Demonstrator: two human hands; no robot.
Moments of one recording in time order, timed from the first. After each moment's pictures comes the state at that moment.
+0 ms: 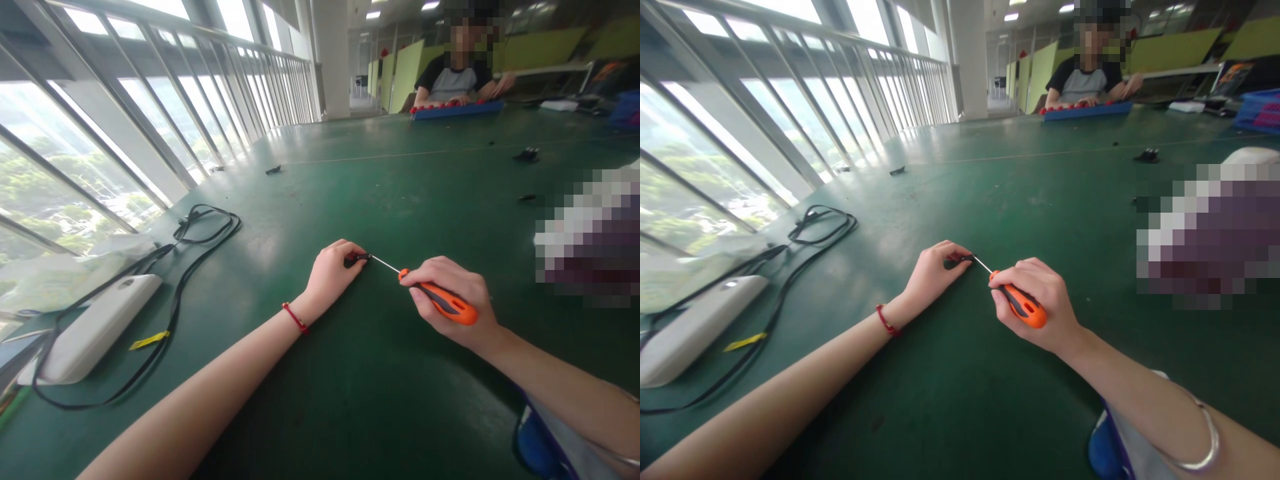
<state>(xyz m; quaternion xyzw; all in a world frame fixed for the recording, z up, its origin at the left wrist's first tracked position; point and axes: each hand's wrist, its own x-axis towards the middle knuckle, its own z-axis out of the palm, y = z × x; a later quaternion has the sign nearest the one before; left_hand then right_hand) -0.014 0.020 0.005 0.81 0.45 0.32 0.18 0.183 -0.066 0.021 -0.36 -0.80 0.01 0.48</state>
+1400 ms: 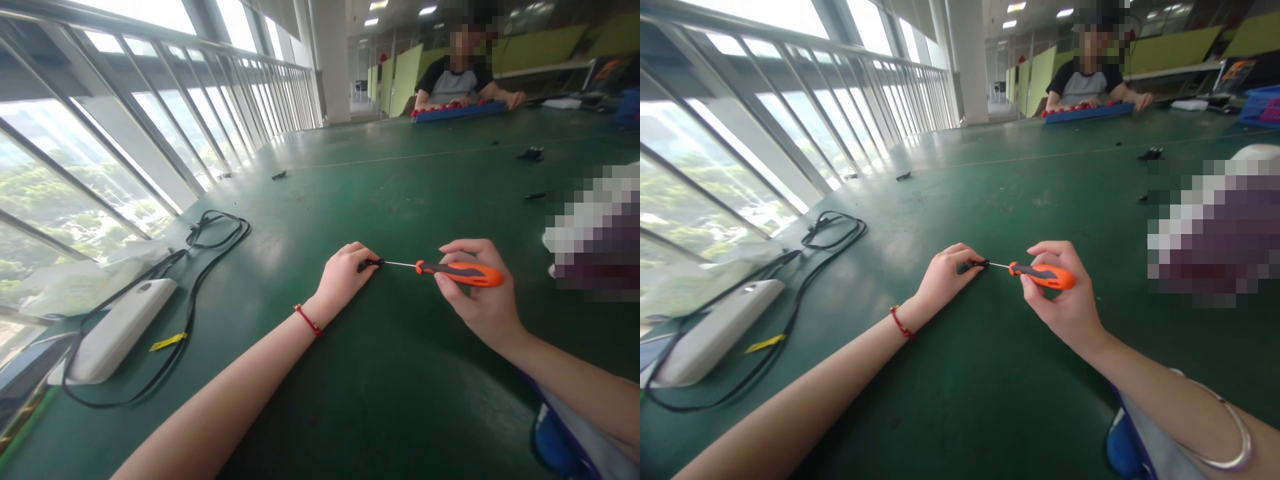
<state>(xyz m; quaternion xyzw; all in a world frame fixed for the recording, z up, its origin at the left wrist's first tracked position) -0.017 0.017 0.003 0.86 0.39 0.30 0.15 0.186 -0.069 0.016 -0.48 -0.65 0.10 0.57</state>
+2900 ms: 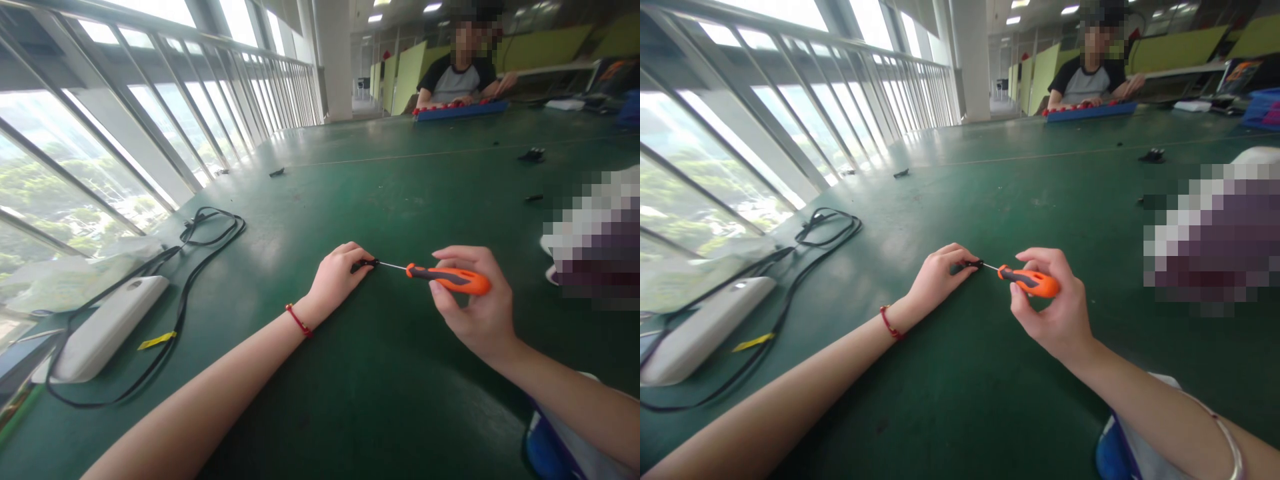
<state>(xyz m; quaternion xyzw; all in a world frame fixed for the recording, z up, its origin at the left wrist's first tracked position) -0.018 0.017 0.004 0.86 0.39 0.30 0.15 0.182 -0.075 0.019 -0.47 -0.68 0.06 0.57</state>
